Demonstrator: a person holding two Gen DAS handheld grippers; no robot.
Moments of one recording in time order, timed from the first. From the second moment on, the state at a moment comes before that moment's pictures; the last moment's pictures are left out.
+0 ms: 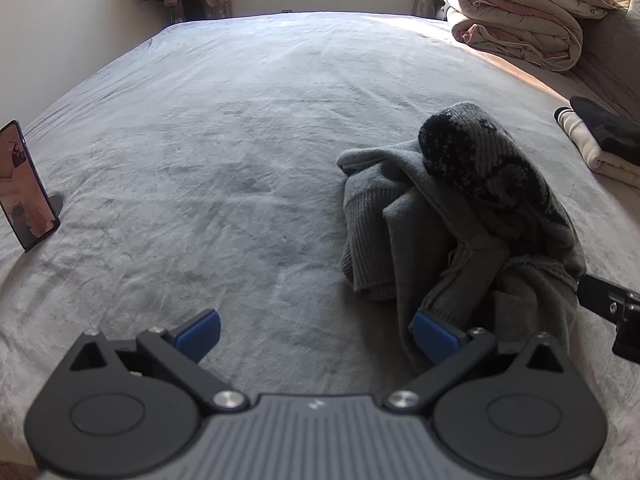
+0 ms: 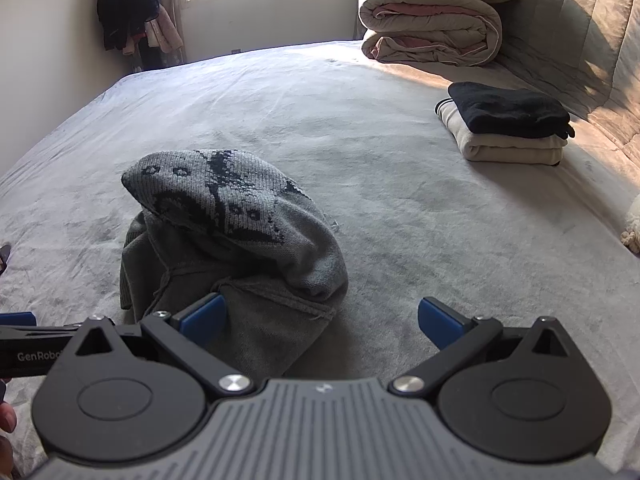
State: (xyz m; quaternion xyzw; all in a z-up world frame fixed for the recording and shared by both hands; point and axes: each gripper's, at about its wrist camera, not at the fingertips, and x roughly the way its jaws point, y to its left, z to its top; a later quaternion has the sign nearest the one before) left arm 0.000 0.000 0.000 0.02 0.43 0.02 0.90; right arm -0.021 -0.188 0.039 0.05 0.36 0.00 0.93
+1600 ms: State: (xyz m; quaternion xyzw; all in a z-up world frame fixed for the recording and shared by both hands) left arm 0.001 0.001 -0.003 0.02 0.44 0.02 0.90; right arm -0.021 -0.182 0.034 0.05 0.37 0.01 0.93
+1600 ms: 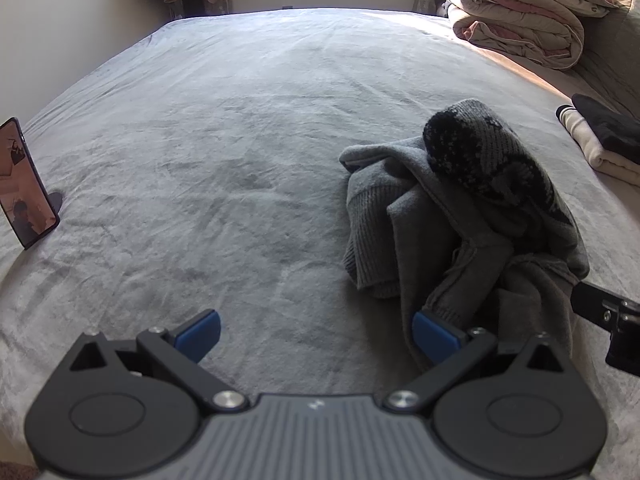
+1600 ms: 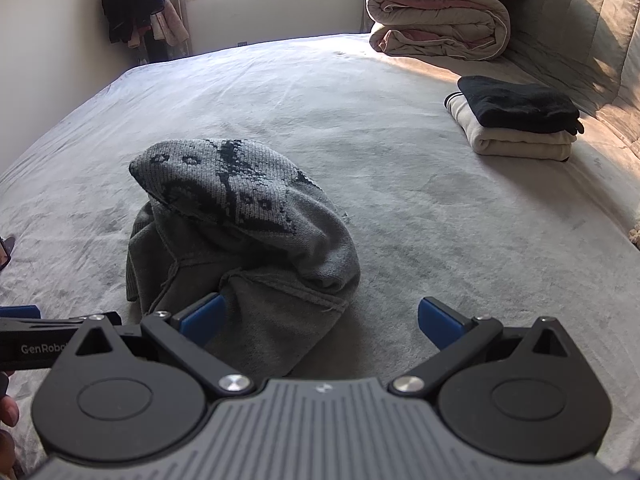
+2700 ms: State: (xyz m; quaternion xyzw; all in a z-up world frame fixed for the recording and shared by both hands) left arm 0.001 0.001 -0.005 0.02 0.44 0.02 0.90; right arm -0.021 -0.182 0.033 0.05 0.38 0.01 0.93
